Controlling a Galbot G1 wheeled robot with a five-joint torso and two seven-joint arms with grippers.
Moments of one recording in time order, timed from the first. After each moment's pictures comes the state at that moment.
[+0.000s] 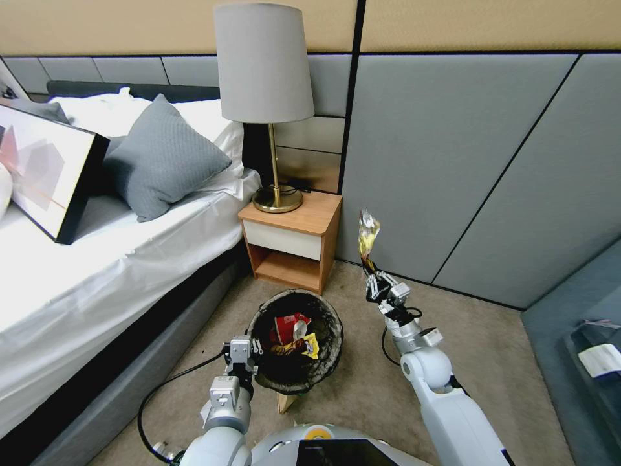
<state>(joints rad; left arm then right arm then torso) 1.86 -1.46 -0.31 -2.38 0.06 0.31 -0.24 -1.42 1.22 0.31 2.17 0.30 0.39 -0.35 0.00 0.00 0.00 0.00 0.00</state>
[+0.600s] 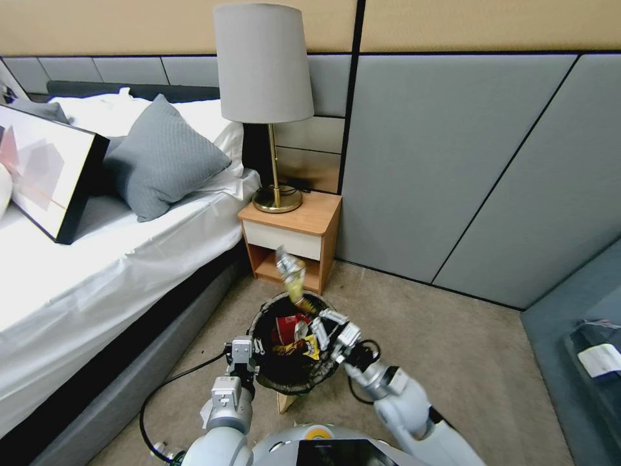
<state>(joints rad) 1.86 -1.47 -0.29 -2.38 0.07 0.30 -0.24 -1.47 1.24 0.06 2.00 0.12 0.43 -0.36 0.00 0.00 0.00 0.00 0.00</state>
